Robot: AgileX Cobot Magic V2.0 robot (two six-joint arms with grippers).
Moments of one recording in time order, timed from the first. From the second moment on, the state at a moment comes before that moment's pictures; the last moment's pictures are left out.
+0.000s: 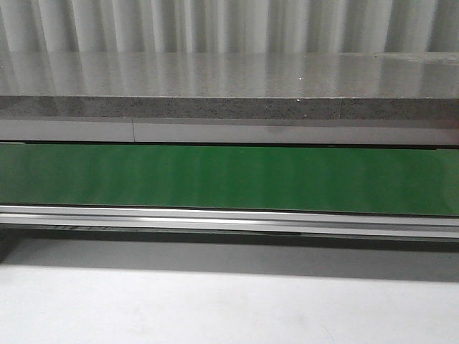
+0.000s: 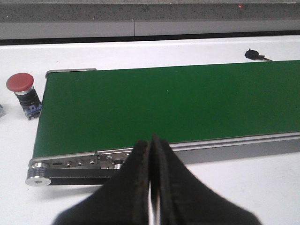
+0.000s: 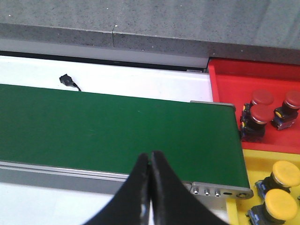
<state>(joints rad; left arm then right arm) -0.17 0.53 -0.55 -0.15 0.62 0.12 0.00 0.31 -0.56 -0.04 0.70 0.01</state>
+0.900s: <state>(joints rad) -0.16 0.56 -0.56 -0.13 0.53 0.12 0.00 0.06 -0.48 0.00 0.80 0.01</state>
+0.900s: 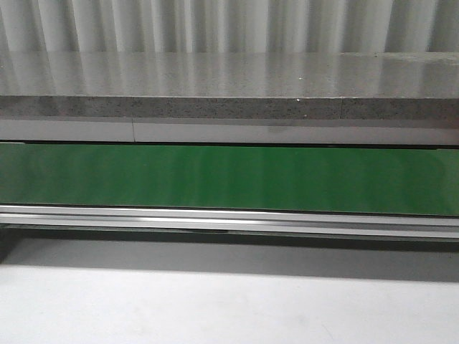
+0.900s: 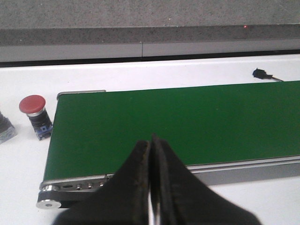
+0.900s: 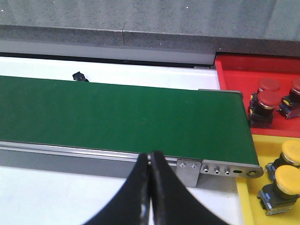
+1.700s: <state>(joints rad) 0.29 1.39 -1.15 -0.14 0.89 0.07 0.00 0.06 -0.48 0.00 0.80 0.01</state>
